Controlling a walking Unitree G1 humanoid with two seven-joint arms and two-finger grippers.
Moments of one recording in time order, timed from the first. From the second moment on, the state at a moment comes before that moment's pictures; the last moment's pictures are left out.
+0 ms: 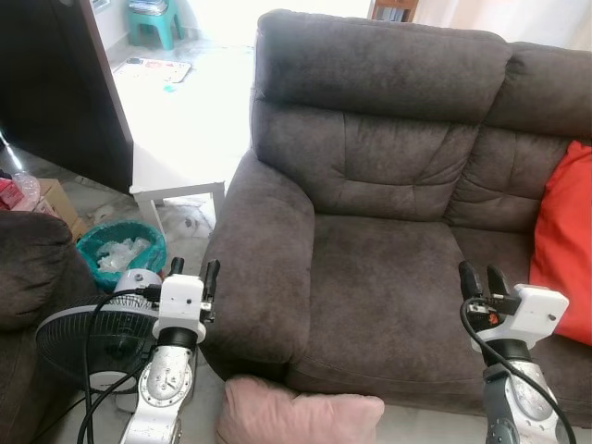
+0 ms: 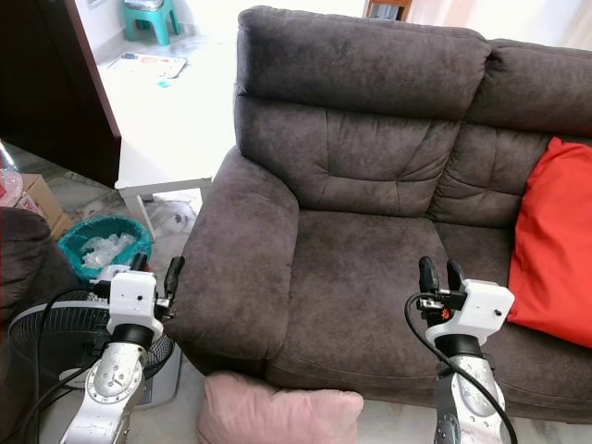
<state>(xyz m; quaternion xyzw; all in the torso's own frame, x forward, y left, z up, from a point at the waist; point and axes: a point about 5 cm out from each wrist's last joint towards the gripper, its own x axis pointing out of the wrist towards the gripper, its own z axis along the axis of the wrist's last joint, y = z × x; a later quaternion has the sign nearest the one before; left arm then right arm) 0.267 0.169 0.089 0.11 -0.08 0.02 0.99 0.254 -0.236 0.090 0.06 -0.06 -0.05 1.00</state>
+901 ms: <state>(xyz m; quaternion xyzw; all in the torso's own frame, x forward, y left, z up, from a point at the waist) 0.268 0.174 0.100 0.12 -0.09 0.01 0.99 0.257 -0.236 0.104 0.05 -0.08 -0.04 0.99</state>
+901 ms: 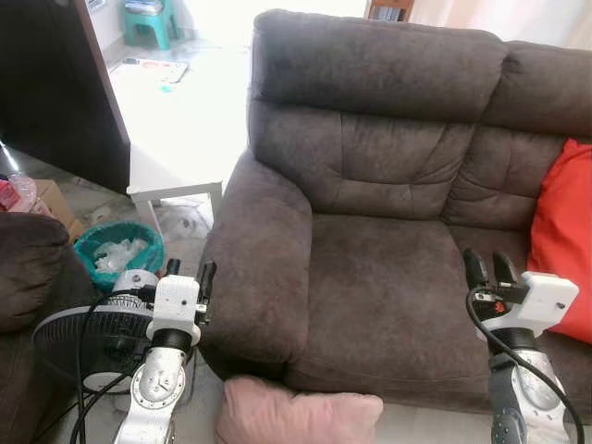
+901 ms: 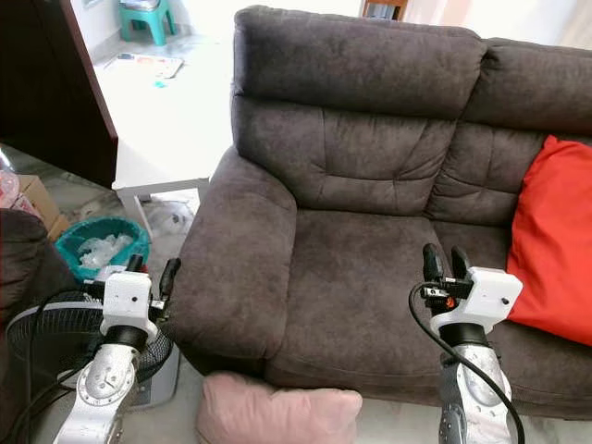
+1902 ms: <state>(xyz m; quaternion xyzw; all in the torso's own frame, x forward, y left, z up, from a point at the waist) 0.261 0.171 0.097 0.12 -0.08 0.00 0.99 0.264 -0.225 0.106 0.04 -0.07 -0.03 1.00</state>
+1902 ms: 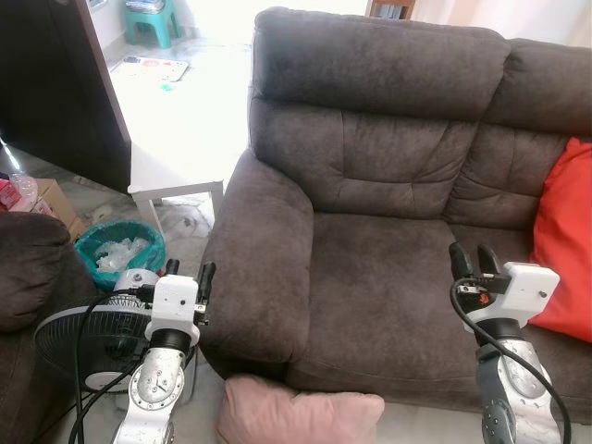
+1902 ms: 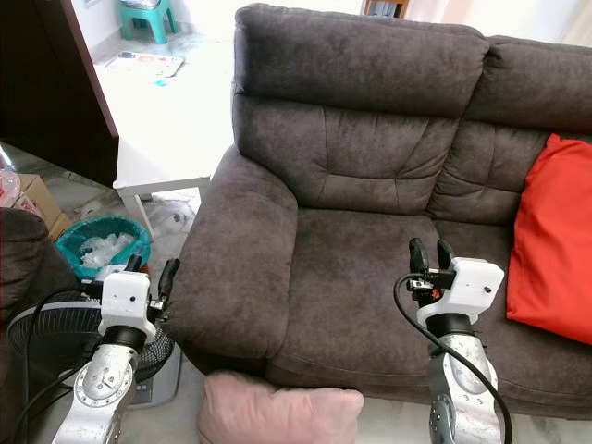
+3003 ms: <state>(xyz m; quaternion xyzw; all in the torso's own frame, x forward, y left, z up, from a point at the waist) 0.263 0.161 0.096 0.11 -0.08 -0.01 0.99 0.271 -0.214 0.112 0.02 -0.08 0.01 1.00</state>
